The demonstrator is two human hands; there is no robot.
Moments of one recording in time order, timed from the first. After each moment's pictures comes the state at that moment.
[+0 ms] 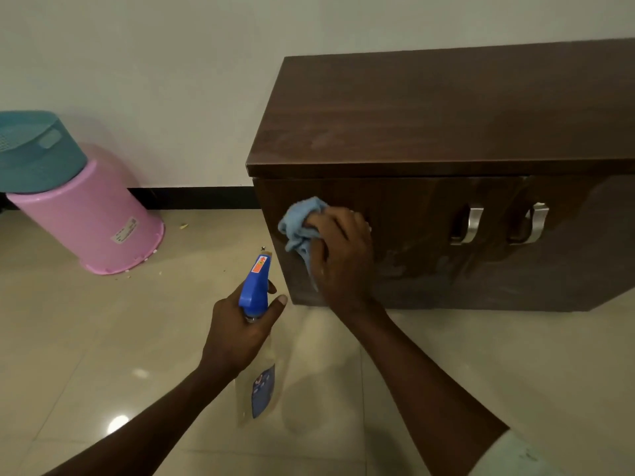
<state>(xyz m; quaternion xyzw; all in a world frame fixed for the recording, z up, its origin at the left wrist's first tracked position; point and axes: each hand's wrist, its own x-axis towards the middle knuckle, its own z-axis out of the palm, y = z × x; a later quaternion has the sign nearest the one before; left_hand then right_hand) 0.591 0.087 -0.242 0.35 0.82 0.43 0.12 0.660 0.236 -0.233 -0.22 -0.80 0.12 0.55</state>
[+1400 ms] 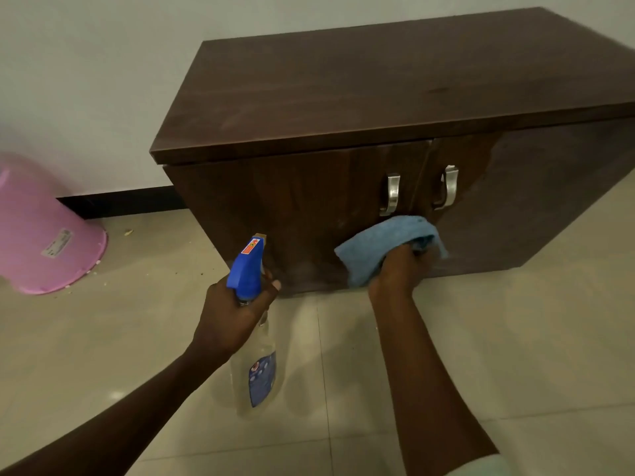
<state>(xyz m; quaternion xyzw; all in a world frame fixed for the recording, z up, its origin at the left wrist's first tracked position) 0.639 0.130 -0.241 0.40 0.78 0.44 0.18 0.779 0.278 -0.240 -0.53 -0.20 0.64 0.52</state>
